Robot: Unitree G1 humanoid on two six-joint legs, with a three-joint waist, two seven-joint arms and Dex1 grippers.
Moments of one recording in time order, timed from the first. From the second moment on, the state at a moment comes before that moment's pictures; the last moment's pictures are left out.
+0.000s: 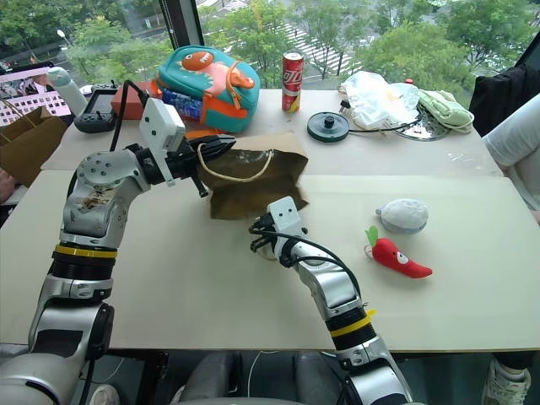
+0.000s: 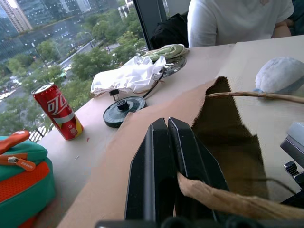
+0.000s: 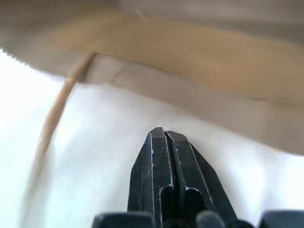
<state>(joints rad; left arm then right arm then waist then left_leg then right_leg) -0.75 0.50 -0.02 0.12 -0.26 0.23 -0.91 -0.40 -0.07 0.26 0.04 0.16 0.54 0.27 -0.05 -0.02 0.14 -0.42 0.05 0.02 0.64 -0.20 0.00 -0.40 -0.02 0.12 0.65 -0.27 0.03</state>
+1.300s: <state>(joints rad) -0.70 0.47 -0.04 0.10 -0.27 0.24 -0.90 -0.27 -0.43 -0.35 -0.54 0.26 1.08 0.11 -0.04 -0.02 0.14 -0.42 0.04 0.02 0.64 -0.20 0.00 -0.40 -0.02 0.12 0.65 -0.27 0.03</state>
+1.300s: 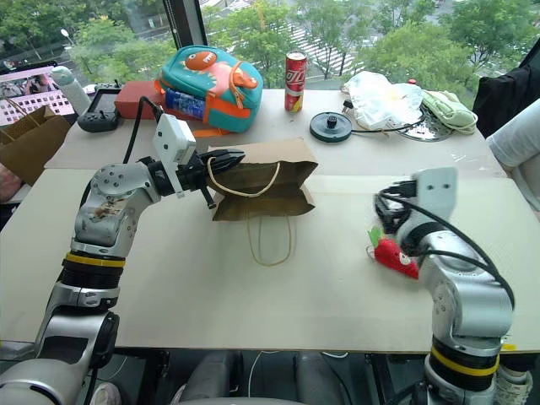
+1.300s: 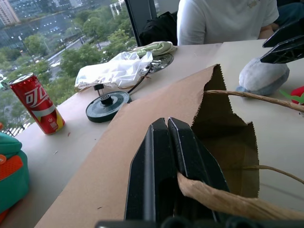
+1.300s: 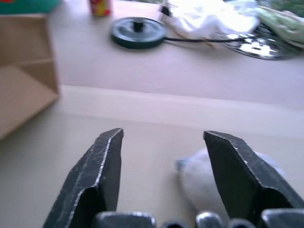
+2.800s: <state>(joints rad) -0.69 0.45 -0.05 0.08 -0.28 0.25 -0.88 -0.39 -0.31 -0.39 -0.68 0.53 1.17 0.21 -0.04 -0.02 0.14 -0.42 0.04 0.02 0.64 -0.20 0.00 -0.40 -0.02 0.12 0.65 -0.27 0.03</state>
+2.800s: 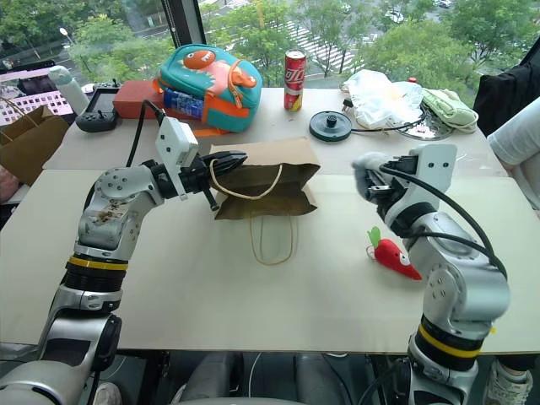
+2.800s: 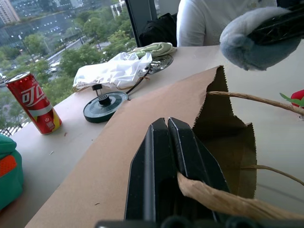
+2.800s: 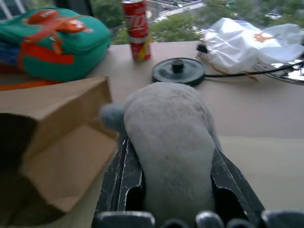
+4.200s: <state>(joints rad) -0.70 0.43 -0.06 0.08 -0.28 0.28 -0.91 -0.67 0.03 -0.02 -0.01 0.28 0.87 -0.08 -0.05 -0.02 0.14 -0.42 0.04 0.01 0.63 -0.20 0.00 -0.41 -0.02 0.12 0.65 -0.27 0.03</state>
